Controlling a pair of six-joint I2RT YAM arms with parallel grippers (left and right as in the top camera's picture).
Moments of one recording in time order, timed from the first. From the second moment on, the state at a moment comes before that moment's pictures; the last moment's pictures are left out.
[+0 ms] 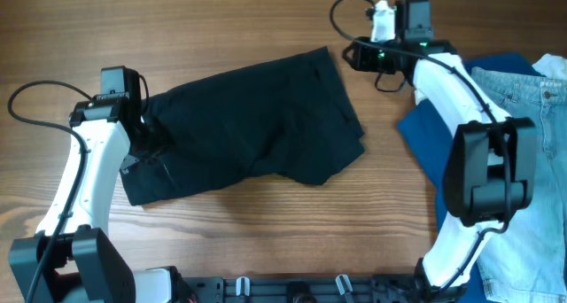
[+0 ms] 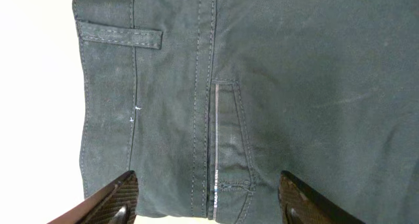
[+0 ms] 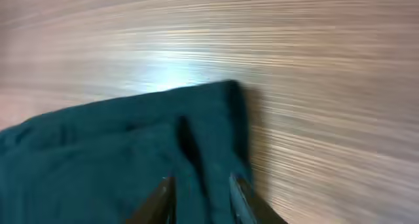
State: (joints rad) left arm 0.11 1.53 1.09 -1.00 -0.08 -0.43; right arm 0.12 2.02 1.48 -0.38 -0.45 0.16
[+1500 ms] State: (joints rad) left arm 0.18 1.53 1.09 -0.99 -0.07 -0.42; right arm 0.19 2.27 1.49 -0.17 -0.67 0.12
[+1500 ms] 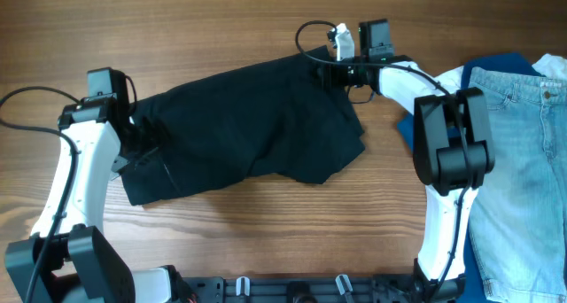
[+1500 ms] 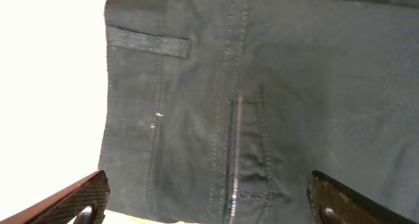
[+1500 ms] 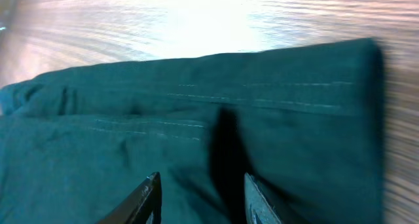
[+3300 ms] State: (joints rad) left arm 0.27 1.85 1.08 -0.48 0.12 -0.31; right arm 0.15 1.96 1.49 -0.34 -0.42 0.23
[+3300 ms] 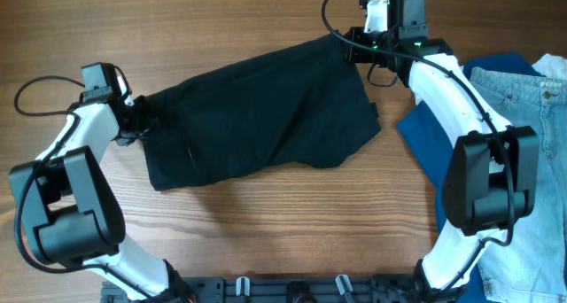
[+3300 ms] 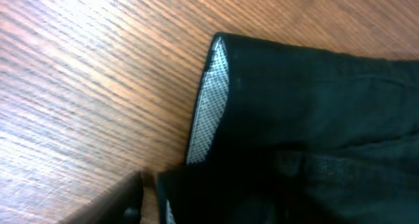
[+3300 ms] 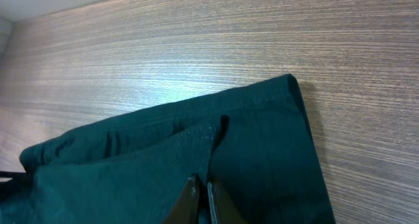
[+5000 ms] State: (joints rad) left arm 0.20 1.73 0.96 -0.64 0.04 -0.24; right arm 0.13 2.05 1.38 -1.11 -0.13 0.17
